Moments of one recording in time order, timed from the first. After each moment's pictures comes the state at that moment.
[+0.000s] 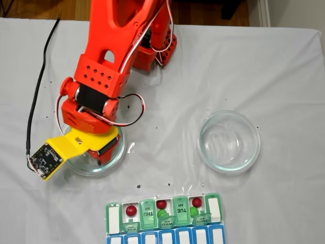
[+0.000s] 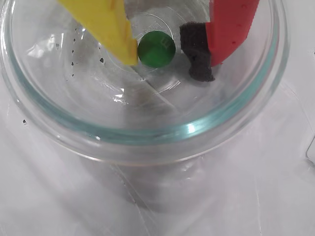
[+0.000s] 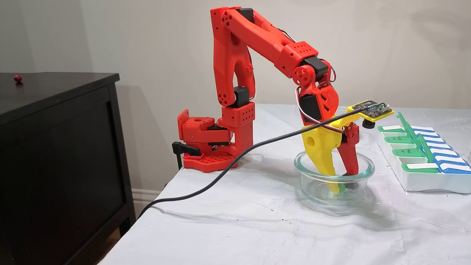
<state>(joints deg) 25.0 117.6 132.6 37.3 -74.3</state>
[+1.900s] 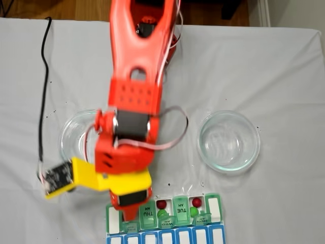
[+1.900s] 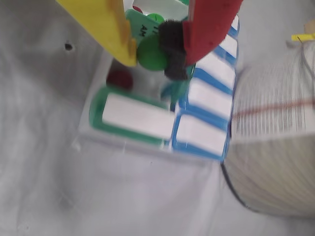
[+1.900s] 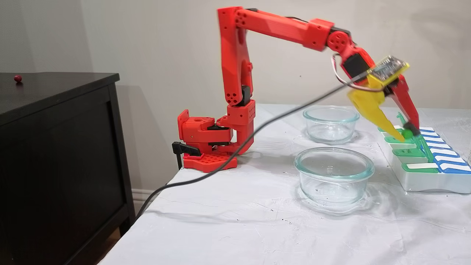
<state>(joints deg) 7.1 107.1 107.9 33.7 -23.6</state>
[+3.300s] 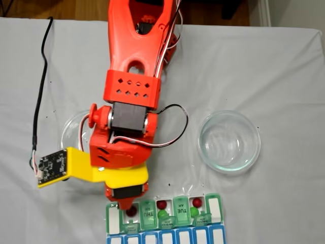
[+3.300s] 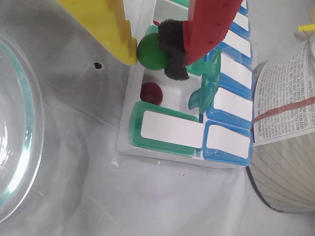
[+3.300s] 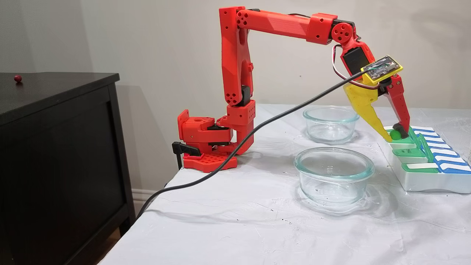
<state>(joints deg) 7.8 114.3 106.8 45.8 -21.9</state>
